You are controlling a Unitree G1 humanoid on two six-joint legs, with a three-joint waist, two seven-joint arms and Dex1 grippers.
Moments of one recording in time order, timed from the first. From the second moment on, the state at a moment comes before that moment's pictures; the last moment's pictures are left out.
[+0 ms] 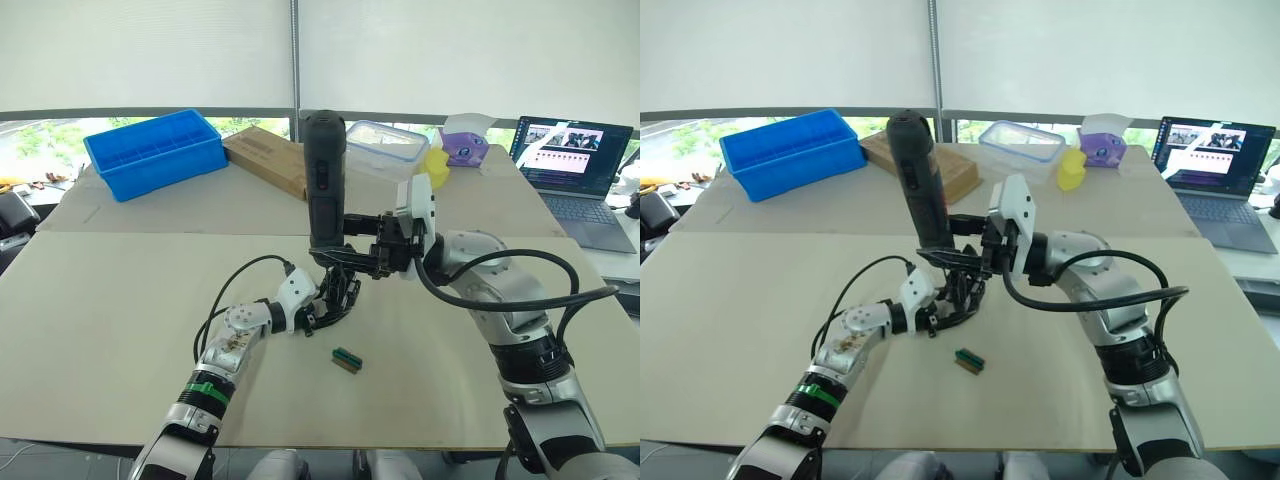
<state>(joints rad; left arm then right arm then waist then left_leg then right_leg) -0.46 0.23 -0.21 0.37 -0.10 0.03 -0.87 -0.68 -0.46 0.19 -0.16 0.52 0.40 0.96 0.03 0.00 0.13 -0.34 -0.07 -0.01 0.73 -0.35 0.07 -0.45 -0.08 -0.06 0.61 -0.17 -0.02</state>
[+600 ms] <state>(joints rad) -0.46 0.22 -0.21 0.37 -0.10 0.03 -0.87 -0.74 -0.45 0.23 -0.12 0.49 0.40 0.97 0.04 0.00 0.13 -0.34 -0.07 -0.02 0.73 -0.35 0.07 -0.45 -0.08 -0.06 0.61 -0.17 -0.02</state>
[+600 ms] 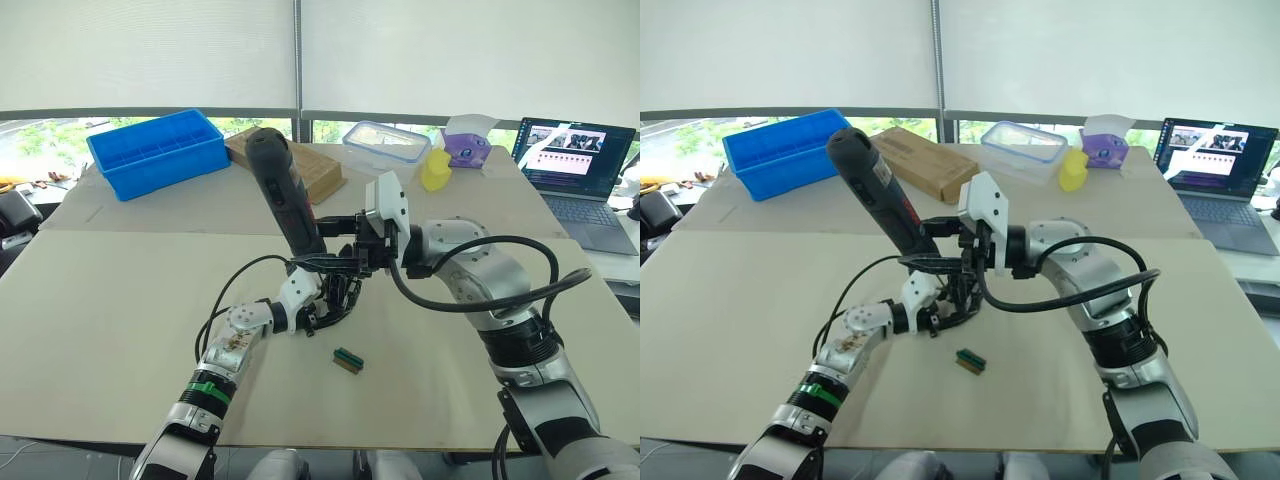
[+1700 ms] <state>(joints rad) -0.51 0.22 -0.22 0.44 -0.09 0.03 -0.88 -0.68 -0.44 0.26 -0.15 0.48 0.35 0.83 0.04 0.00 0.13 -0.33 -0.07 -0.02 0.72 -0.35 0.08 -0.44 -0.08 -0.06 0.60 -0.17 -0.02</state>
